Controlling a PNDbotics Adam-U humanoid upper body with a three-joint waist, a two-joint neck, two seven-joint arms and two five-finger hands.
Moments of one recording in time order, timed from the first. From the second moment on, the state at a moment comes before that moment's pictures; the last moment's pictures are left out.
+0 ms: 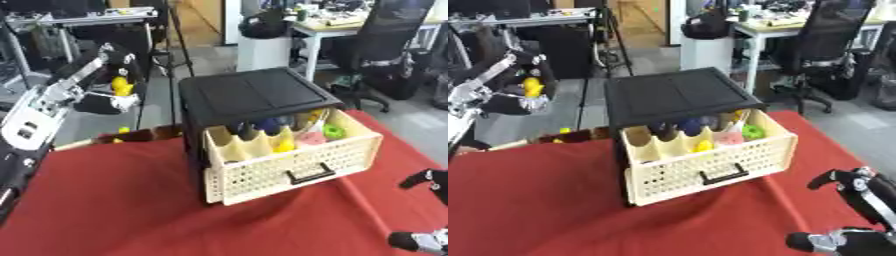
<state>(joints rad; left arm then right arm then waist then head) -0.93 0.62 -0.09 -1.08 -0.15 -0.67 -0.41 -0.30 -0.48 0.10 -1.82 0.60 -0.03 0.28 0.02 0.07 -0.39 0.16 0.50</state>
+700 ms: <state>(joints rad) -0.99 0.49 -0.10 -1.03 -0.19 -0.67 -0.44 -0.39 -0.43 0.17 -1.82 0.59 -0.06 0.34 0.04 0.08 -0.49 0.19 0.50</state>
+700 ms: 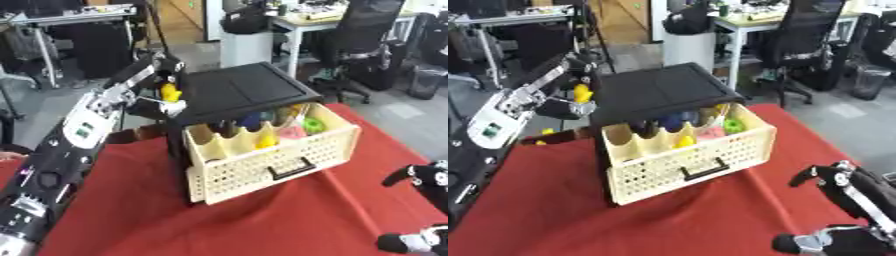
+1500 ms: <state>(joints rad) -0.99 0.43 -0.17 -1.07 -0.17 -0.68 -0.43 -0.40 -0.40 0.20 -1.80 0.59 -0.07 0.37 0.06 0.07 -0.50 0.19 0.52</state>
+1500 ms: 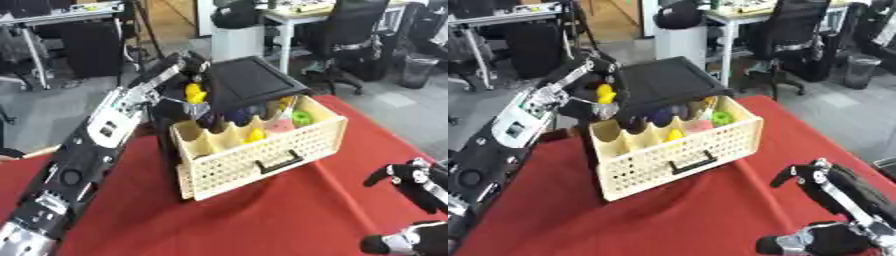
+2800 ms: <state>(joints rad) -0.95 0.42 -0.20 -1.09 -0.18 -0.69 -0.42 -0.40 -0.40 0.20 -1.80 0.59 -0.07 0.37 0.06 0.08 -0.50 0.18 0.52</state>
